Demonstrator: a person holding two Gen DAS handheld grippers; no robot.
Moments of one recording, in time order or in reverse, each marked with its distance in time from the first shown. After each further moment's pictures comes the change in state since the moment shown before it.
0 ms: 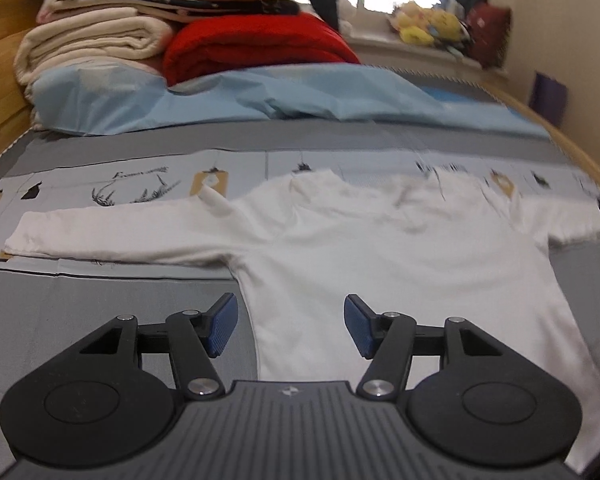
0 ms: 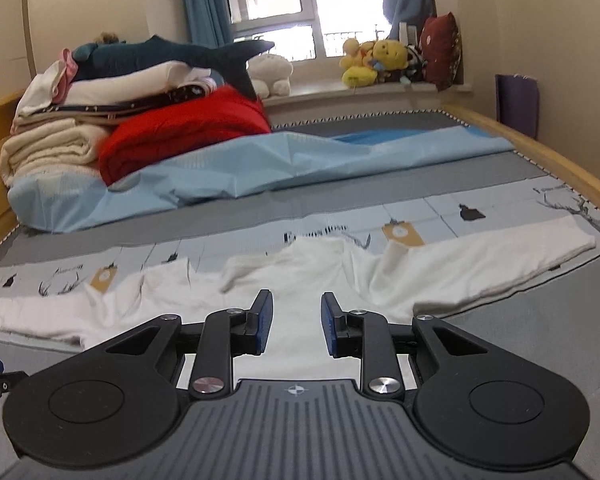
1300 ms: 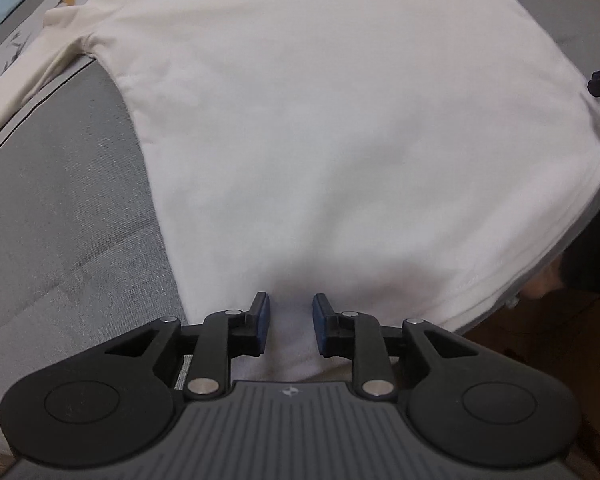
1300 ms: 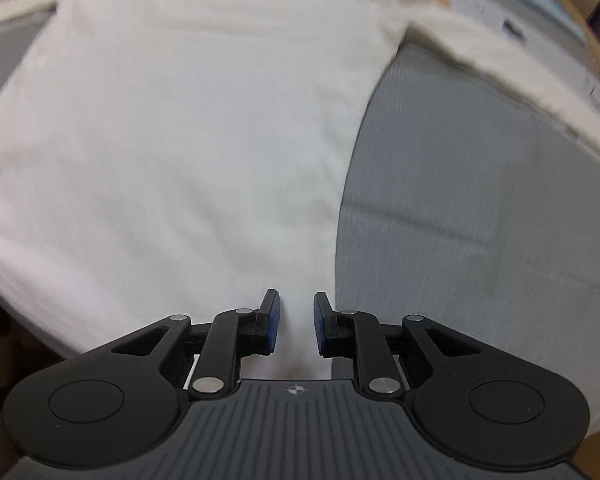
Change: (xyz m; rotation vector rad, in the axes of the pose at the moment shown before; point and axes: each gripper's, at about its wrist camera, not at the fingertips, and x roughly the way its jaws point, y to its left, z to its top) left arm 0.032 -0.043 -0.122 0.418 0.630 -0.162; right arm 0.002 -0.069 -0.105 -0.381 0.678 0.006
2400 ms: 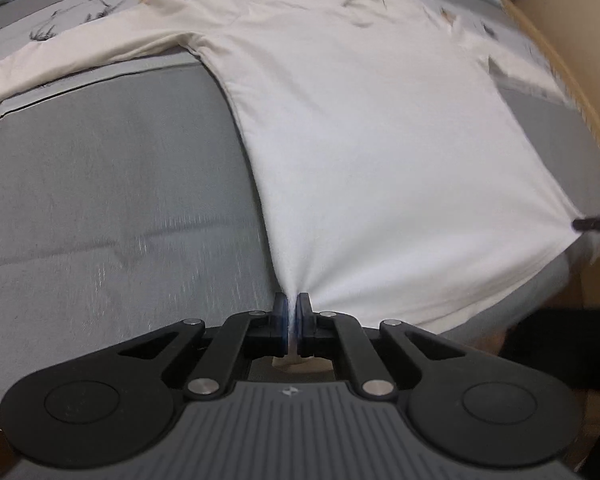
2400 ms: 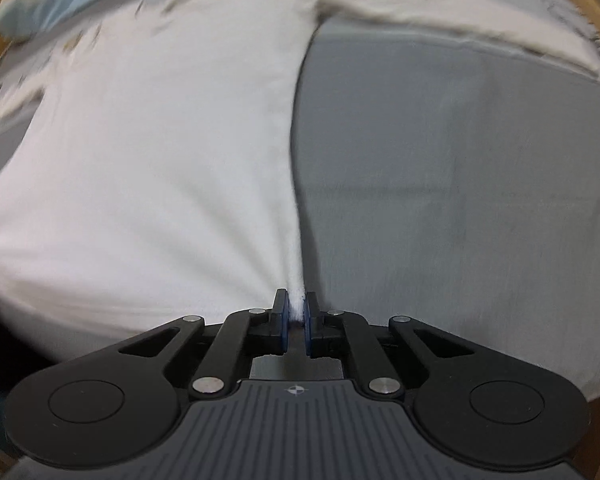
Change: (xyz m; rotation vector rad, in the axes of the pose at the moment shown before) left arm -0.047 0.077 -0.033 -0.246 -0.143 -0.121; right arm -0.015 -0.066 -0.056 0.206 0.050 0.175
